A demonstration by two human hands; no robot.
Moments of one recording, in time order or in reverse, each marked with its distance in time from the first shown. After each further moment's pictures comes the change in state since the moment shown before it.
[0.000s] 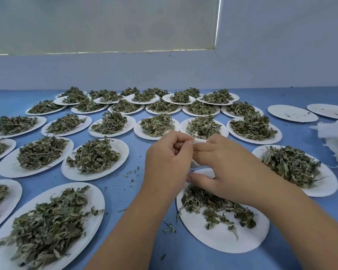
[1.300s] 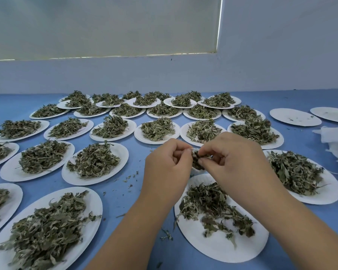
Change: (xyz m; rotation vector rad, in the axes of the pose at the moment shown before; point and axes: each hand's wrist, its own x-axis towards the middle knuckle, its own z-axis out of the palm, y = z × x) left_hand 0.000 -0.008 0.003 0.082 -0.013 0.008; right_hand -0.004 -0.006 -0.006 0.343 0.354 0.378
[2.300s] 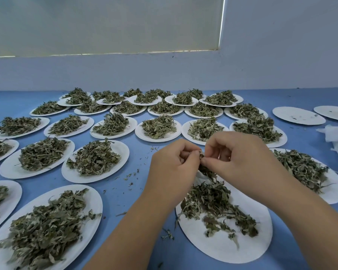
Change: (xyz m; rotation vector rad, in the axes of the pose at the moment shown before) left_hand 0.000 -0.001 0.002 -0.009 -0.089 -0.031; right_hand 0.008 0.005 -0.010 0.087 -0.127 -0.019
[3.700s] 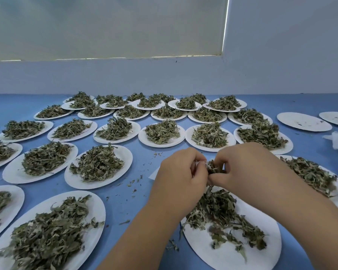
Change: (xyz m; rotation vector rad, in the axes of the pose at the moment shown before) left_hand 0.003 -0.009 0.001 0.330 -0.006 0.204; right_hand 0.011 -0.012 -0.001 -0.525 -0.193 0.119
